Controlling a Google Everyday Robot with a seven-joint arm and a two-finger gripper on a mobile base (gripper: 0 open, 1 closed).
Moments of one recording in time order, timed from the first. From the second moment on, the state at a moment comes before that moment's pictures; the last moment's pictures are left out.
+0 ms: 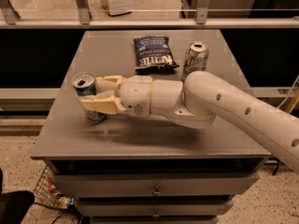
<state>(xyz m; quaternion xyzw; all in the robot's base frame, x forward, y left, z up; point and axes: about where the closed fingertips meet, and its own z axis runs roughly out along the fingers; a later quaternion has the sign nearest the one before) 0.502 0.123 0.901 -0.47 0.55 0.43 0.55</state>
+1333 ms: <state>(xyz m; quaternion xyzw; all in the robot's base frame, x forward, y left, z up) 0.501 0.121 0.930 -0.58 0.60 0.31 0.45</state>
